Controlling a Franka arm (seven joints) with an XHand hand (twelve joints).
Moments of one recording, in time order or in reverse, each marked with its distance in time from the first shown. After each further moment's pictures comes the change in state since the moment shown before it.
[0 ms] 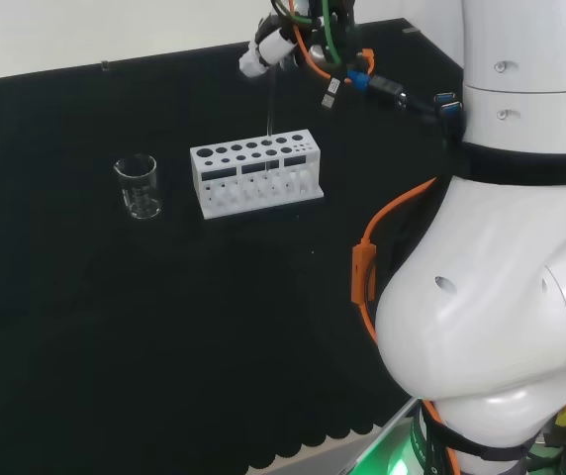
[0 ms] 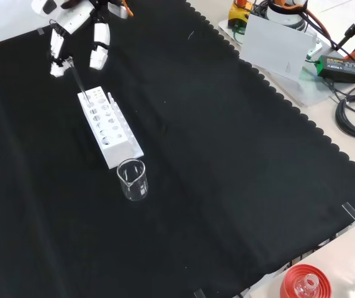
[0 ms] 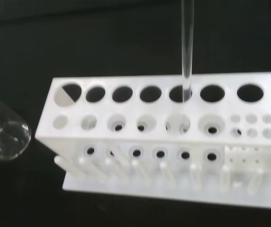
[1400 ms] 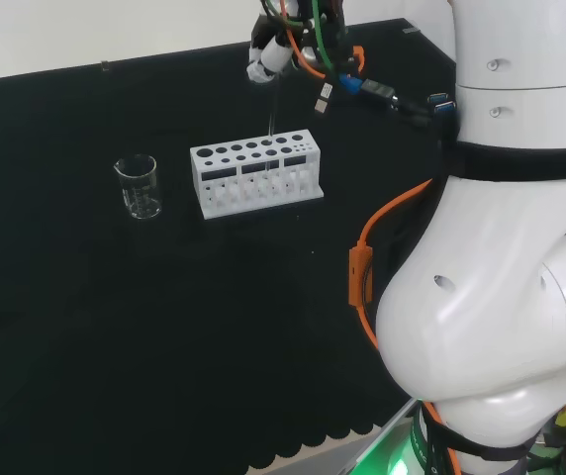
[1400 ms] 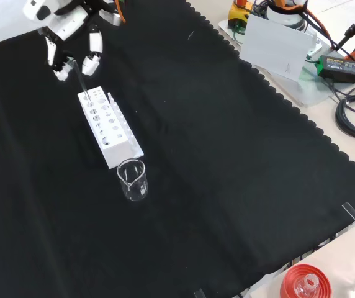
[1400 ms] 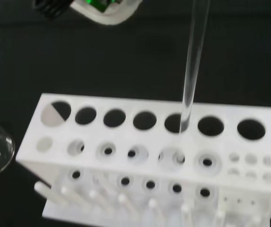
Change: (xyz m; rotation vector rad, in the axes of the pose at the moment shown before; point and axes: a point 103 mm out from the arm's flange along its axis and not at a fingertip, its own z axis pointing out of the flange) arm 0.003 0.027 -0.012 -0.058 -0.071 -0.032
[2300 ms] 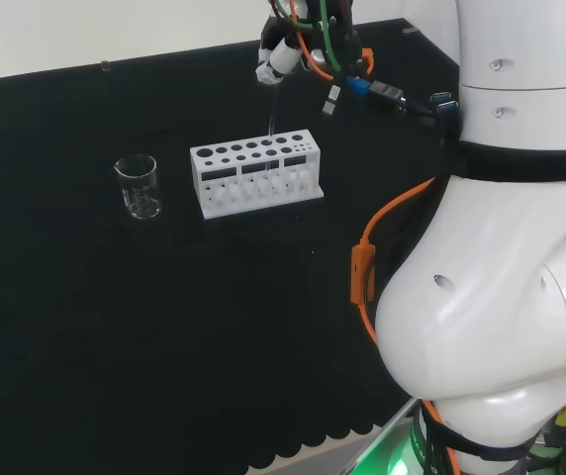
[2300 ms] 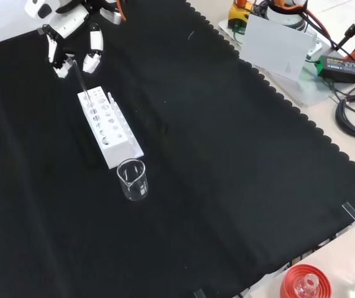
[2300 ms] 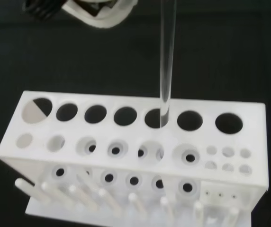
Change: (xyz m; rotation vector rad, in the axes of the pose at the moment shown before) arm -0.015 -0.007 0.007 -0.004 -0.003 0.018
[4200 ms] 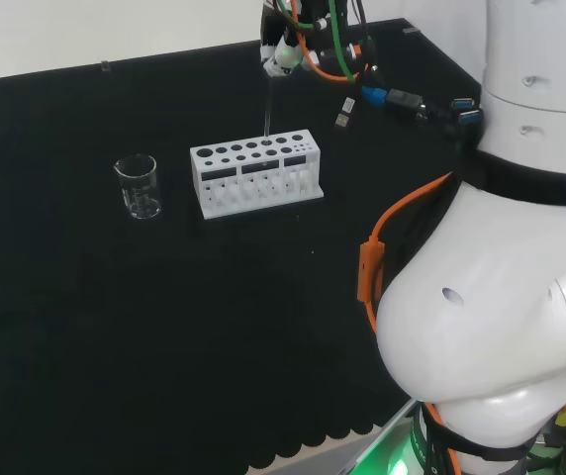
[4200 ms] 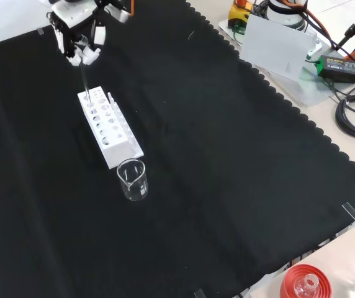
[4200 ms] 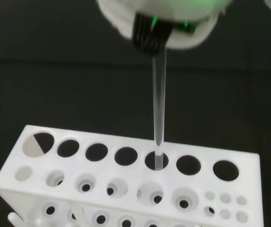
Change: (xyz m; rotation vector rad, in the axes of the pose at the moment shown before) arm 0.019 -0.015 -0.018 -0.165 -0.094 -0.006
